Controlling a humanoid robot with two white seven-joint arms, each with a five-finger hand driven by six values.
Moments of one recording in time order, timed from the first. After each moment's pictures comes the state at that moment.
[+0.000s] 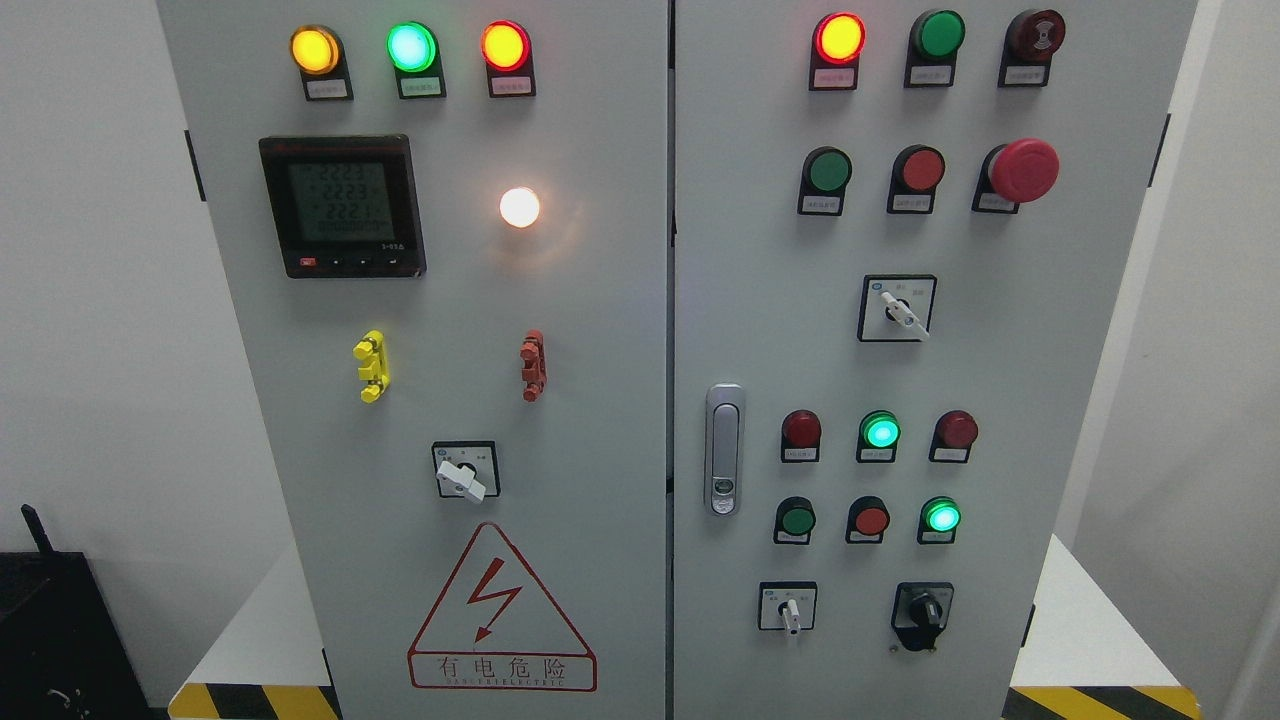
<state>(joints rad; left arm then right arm) 0.00 -0.10 0.00 0.00 0.00 -0.06 -0.01 0.20 0.02 -0.26 -1.85 0.61 -0.38 0.19</state>
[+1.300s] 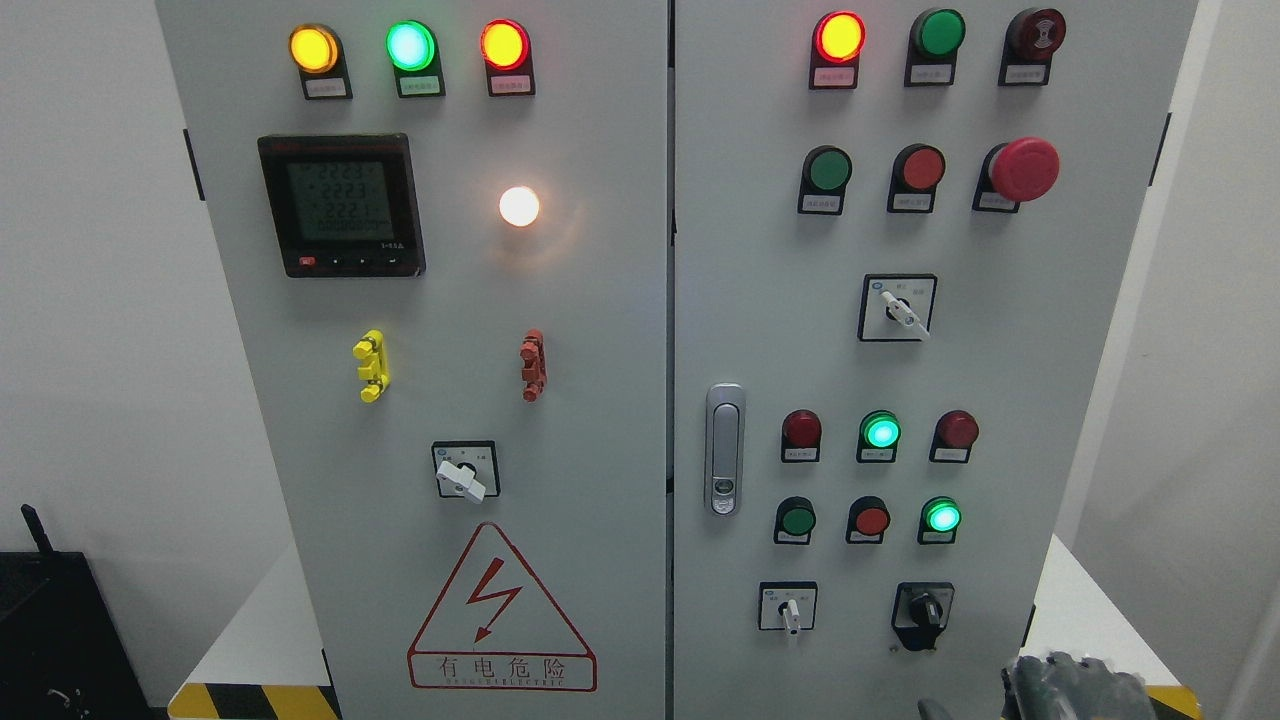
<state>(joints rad) 0.00 -0.10 0.00 0.00 0.00 -0.06 -0.01 -0.07 0.00 -0.08 -2.00 1.50 0.12 0.41</state>
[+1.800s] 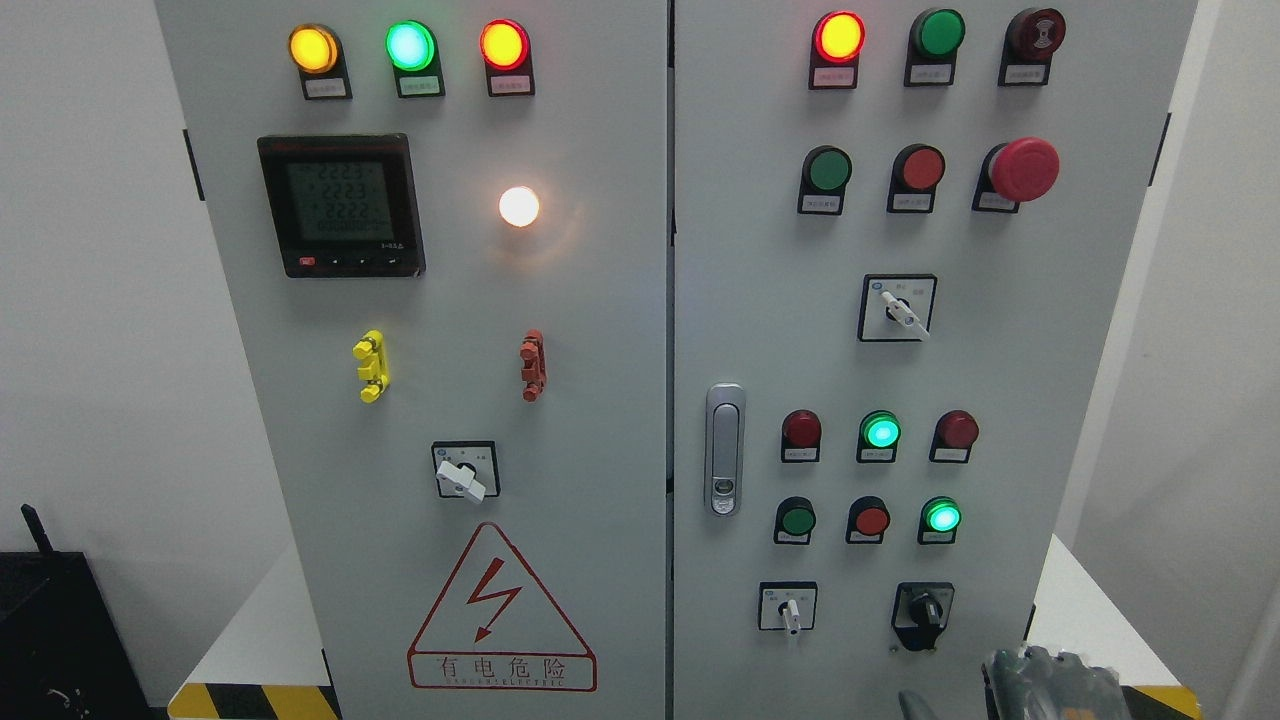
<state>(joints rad) 0.00 -0.10 0.00 0.00 0.00 -0.06 -0.01 -0.10 0.00 -0.03 -1.94 1.52 0.19 0.40</state>
